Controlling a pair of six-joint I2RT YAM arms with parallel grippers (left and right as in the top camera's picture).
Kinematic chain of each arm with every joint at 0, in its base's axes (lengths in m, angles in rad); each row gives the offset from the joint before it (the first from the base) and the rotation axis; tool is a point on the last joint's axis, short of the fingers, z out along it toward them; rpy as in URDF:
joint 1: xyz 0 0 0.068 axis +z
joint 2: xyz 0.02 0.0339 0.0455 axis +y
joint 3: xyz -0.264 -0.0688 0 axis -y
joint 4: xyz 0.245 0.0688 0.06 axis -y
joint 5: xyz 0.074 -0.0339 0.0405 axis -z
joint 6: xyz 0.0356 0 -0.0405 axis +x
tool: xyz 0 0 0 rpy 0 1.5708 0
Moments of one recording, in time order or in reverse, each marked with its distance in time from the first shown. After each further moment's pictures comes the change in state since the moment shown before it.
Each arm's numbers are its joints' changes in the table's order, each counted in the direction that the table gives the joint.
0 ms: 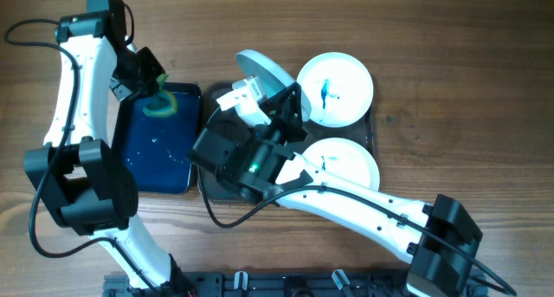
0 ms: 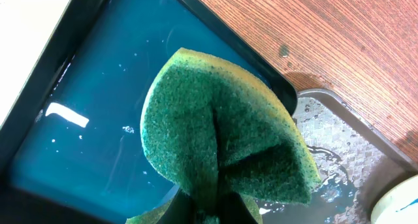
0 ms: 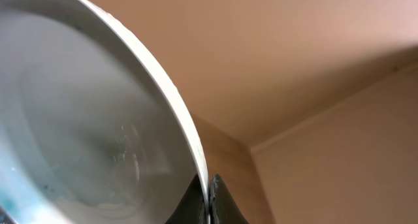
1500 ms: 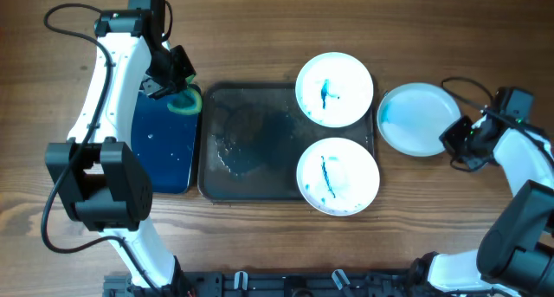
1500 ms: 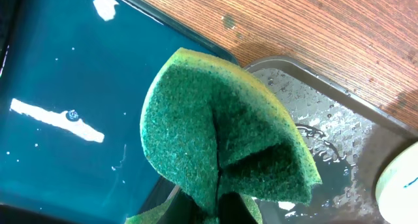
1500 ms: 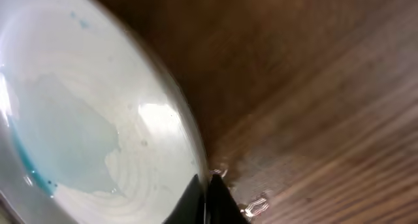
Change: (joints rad) left arm -0.152 0.000 0.000 0.023 -0.031 0.000; right arm -1.514 -0.203 -0.664 0.341 -1.591 0.126
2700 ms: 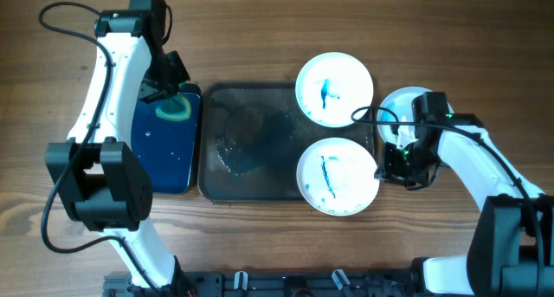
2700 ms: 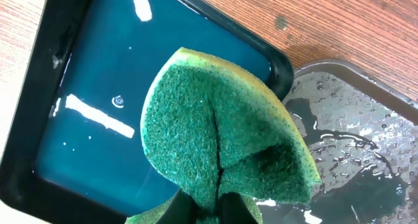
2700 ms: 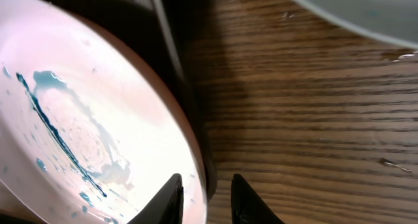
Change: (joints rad) left arm 0.000 0.000 0.000 -0.053 -0.136 0.000; right arm 0.420 -0.043 -0.033 -0.326 -0.163 -0.266
